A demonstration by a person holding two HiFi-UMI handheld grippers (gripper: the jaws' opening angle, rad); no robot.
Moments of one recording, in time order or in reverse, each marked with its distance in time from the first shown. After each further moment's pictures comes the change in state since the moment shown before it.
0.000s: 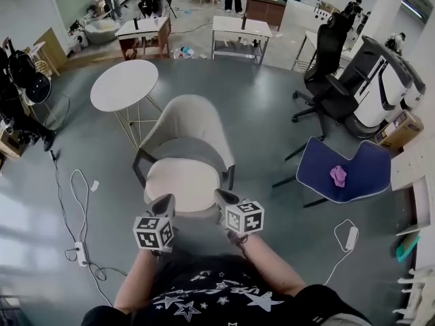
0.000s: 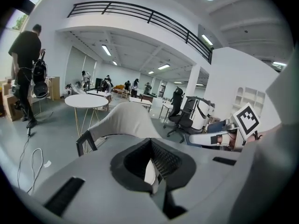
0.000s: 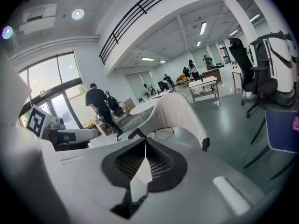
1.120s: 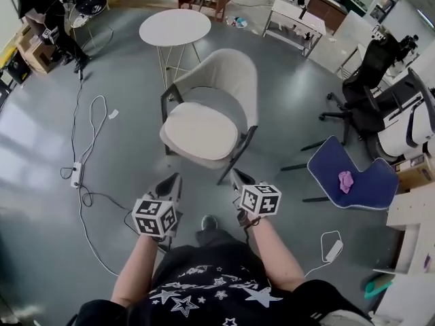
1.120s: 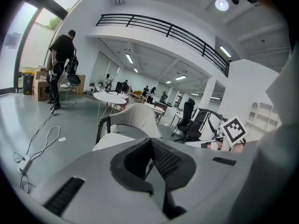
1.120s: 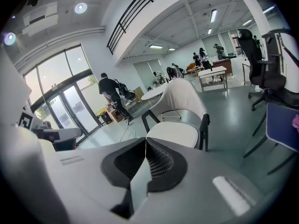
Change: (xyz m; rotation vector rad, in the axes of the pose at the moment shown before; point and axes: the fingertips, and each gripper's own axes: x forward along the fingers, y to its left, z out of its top) left arm -0.139 -0.074 -0.085 -0.191 -0.122 0.176; right arm -0.086 0.021 -0.084 -0.043 0.146 0.122
